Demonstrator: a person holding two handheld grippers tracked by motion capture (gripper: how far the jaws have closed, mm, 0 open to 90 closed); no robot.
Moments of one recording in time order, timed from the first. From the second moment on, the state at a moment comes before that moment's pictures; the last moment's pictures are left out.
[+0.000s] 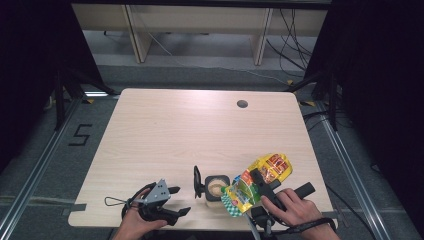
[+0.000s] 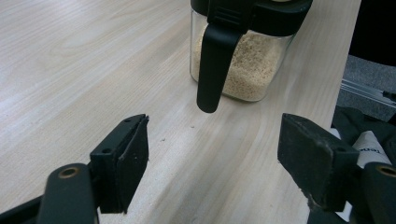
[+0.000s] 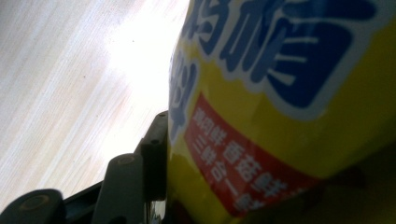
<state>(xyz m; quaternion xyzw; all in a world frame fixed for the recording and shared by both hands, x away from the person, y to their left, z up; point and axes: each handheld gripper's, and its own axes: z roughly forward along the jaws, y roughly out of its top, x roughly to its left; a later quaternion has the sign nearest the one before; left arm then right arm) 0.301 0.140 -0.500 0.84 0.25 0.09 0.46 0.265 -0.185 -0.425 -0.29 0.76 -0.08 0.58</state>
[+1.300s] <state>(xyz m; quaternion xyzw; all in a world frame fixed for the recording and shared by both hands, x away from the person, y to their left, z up) 0.302 0.141 -0.499 0.85 0.24 0.10 0.46 0.266 -0.187 -0.424 -0.29 0.76 -0.07 0.58</state>
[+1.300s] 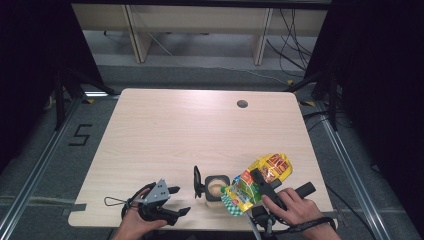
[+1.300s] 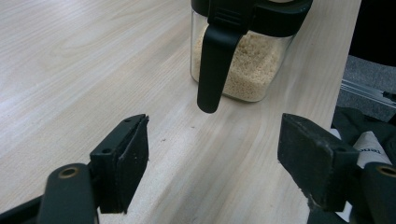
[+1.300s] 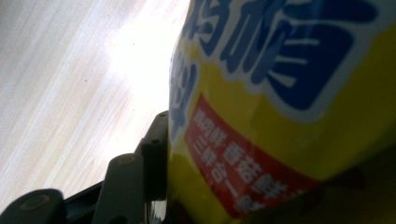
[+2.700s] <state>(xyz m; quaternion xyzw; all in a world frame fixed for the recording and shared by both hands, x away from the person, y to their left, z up) 0.302 0.141 -0.500 0.84 0.24 0.10 0.47 0.266 -0.187 -0.424 -0.29 0.76 -0.07 0.58</state>
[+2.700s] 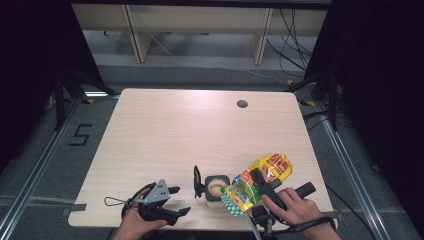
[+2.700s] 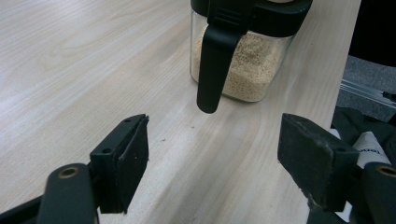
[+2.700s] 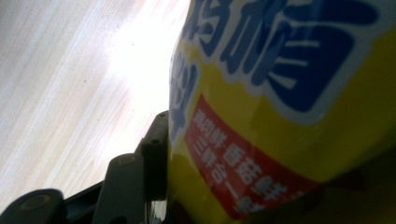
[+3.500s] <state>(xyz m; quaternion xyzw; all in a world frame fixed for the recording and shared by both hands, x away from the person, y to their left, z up) 0.301 0.141 -0.500 0.84 0.26 0.10 0.47 0.279 -0.196 -0.429 -0.26 0.79 0.02 0.55</state>
